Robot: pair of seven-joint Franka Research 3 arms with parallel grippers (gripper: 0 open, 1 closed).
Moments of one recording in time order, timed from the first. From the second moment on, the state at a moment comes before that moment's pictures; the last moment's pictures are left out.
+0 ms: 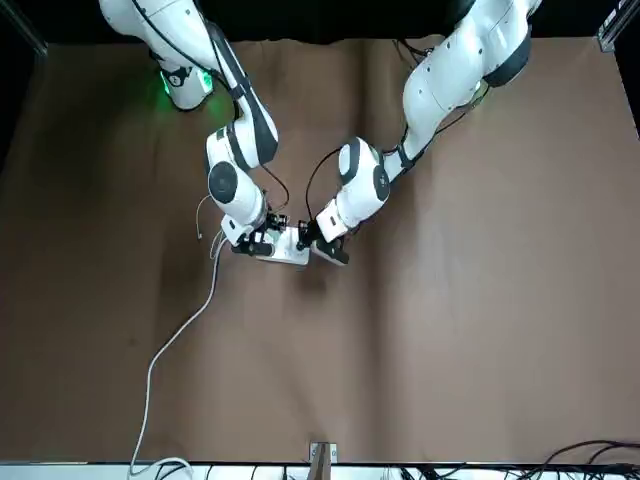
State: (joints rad) left arm -0.33 0.92 -0.63 -1.73 -0.62 3.10 0.10; right arm 0.71 0.46 -0.12 -1.98 0.38 2.38 0.41
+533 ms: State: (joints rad) left arm -0.33 0.92 -0.63 -1.73 -0.62 3.10 0.10; right arm 0.71 0.48 -0.12 -1.97 0.37 2.38 0.41
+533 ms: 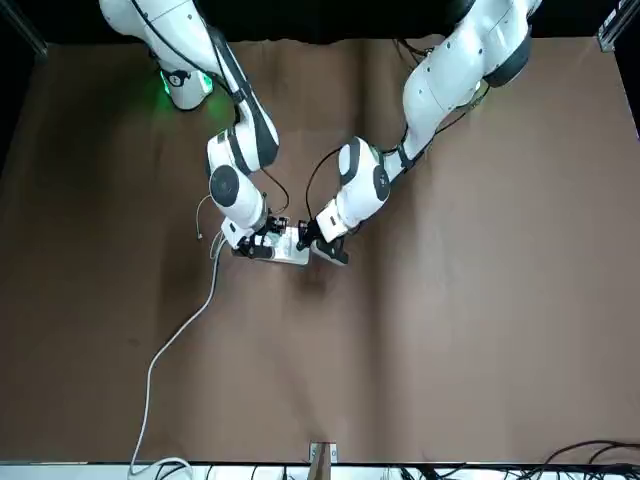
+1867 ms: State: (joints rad) left arm -0.33 0.92 -0.63 -1.73 -0.62 3.10 0.10; right arm 0.72 0.53 -0.13 -1.88 0.31 2.30 0.49
